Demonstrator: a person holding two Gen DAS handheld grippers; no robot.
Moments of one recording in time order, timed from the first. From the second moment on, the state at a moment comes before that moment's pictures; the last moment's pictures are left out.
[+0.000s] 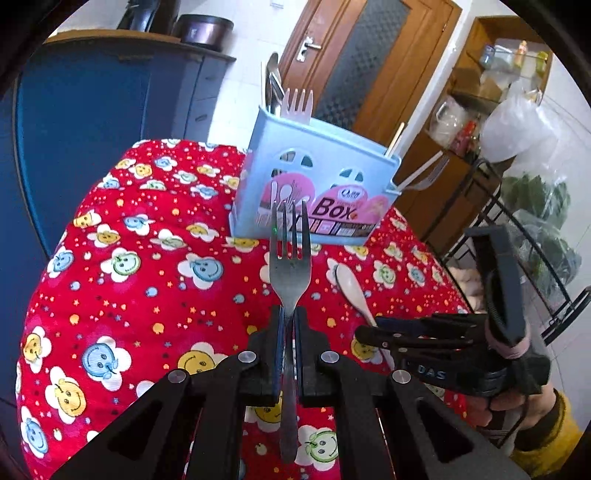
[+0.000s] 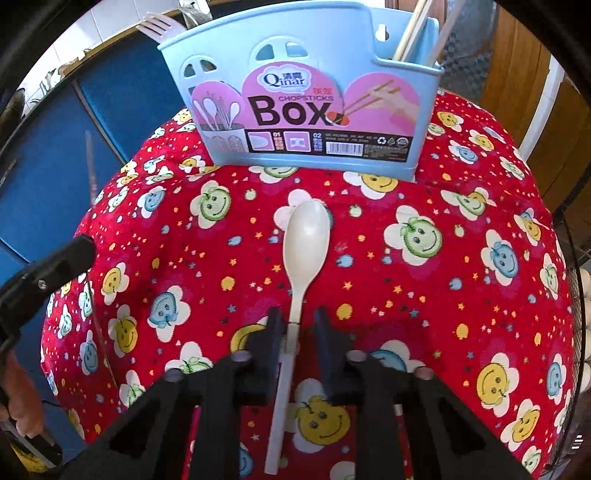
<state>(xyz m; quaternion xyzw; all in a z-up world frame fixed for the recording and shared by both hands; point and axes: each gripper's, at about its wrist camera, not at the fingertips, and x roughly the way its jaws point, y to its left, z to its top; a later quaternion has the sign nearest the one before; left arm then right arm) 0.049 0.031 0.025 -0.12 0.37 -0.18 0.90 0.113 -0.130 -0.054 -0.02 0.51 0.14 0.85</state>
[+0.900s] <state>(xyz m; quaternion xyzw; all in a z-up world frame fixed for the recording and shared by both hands) 0.045 0.038 0.074 -0.14 0.29 -0.18 0.93 0.075 -0.170 0.013 0.10 0.34 0.20 0.91</state>
